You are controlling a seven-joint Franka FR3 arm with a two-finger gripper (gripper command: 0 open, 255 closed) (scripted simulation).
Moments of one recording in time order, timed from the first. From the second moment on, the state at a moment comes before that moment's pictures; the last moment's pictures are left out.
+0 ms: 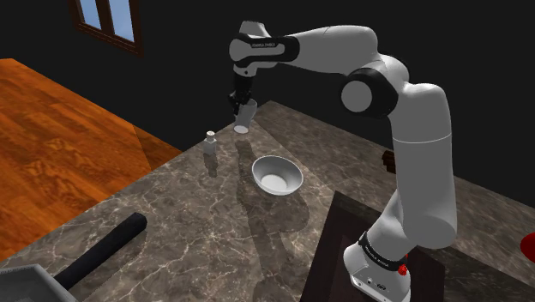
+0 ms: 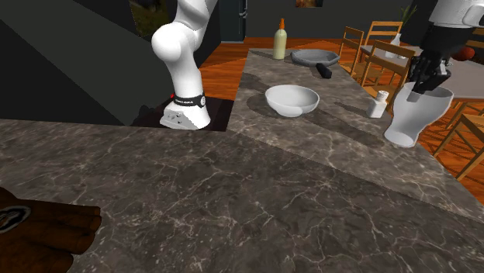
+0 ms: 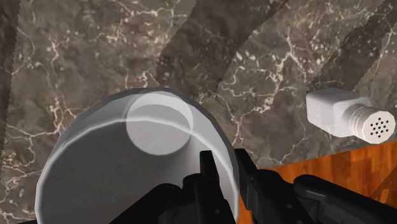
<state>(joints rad) 0.18 0.58 -0.32 -1.33 0.21 1.89 -0.23</state>
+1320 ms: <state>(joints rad) 0.18 0.58 -0.32 -1.36 0.21 1.92 -0.23</state>
